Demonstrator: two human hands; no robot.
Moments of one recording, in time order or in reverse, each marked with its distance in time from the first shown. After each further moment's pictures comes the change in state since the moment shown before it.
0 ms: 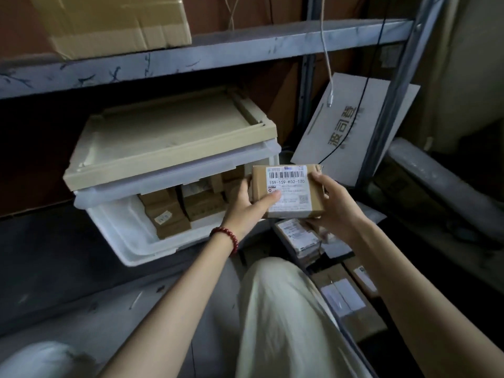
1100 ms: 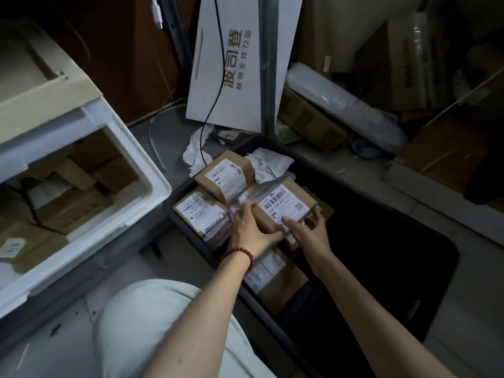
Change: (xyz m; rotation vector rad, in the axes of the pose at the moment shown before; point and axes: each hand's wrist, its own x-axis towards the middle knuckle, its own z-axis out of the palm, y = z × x) left_hand 0.029 -0.096 0.232 0.519 -0.347 -0.101; right_hand -0.031 0.137 -0.189 0.108 0.679 0.038
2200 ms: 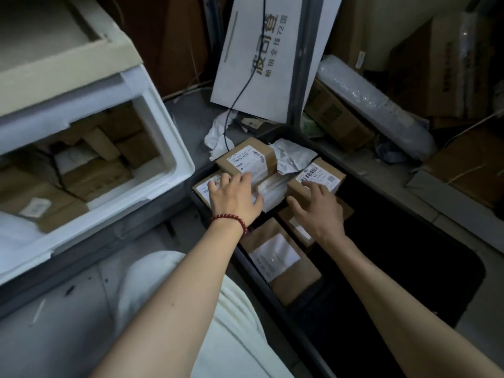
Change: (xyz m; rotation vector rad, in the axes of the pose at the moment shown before) left_hand 0.015 -0.015 -0.057 0.758 0.319 0.142; right_hand 0.001 -0.037 0.036 -1.218 0.036 -0.473
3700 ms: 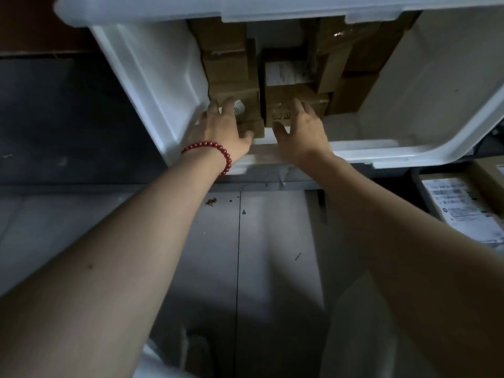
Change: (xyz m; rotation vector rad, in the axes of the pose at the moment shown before) left_hand -0.088 -0.378 -0.021 -0.180 0.019 -0.704; right_hand -0.036 -0.364 0.240 0.023 -0.391 -0.667
